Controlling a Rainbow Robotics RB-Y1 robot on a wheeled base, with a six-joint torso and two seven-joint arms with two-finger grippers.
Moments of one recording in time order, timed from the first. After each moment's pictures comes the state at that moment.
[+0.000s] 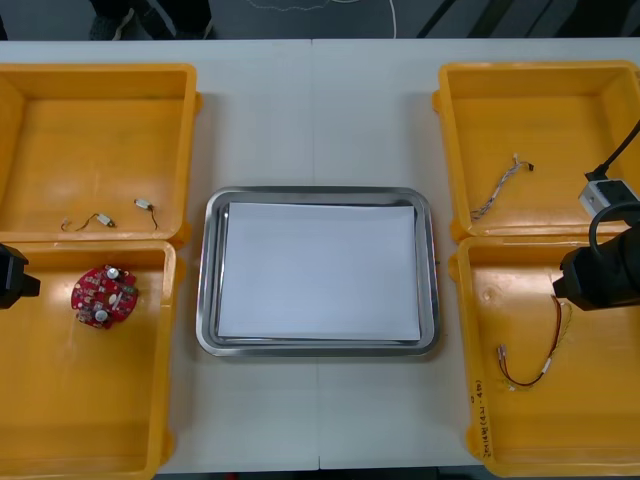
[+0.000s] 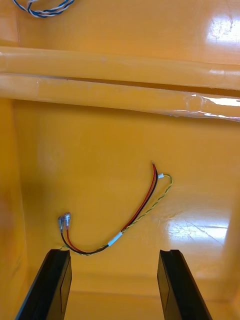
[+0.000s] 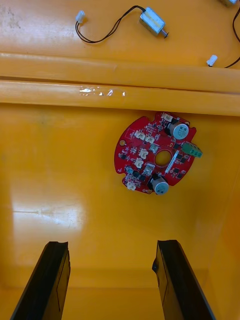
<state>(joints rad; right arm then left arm) -0.20 -0.73 -0.09 -2.26 -0.78 1.92 1.22 -0.09 0.74 0.35 -2.21 0.84 1.91 -1.26</state>
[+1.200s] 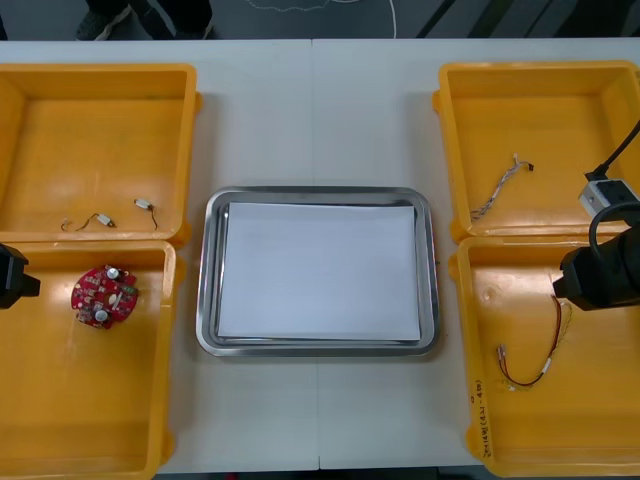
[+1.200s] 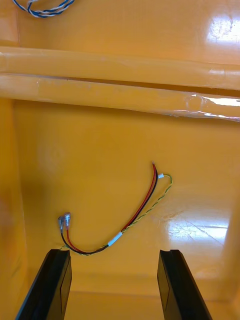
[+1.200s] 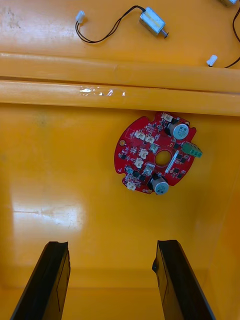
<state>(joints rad) -0.20 -0.73 -0.09 -2.26 -0.78 1.92 1.22 -0.09 0.74 0.35 -2.21 0.84 1.91 -1.26</state>
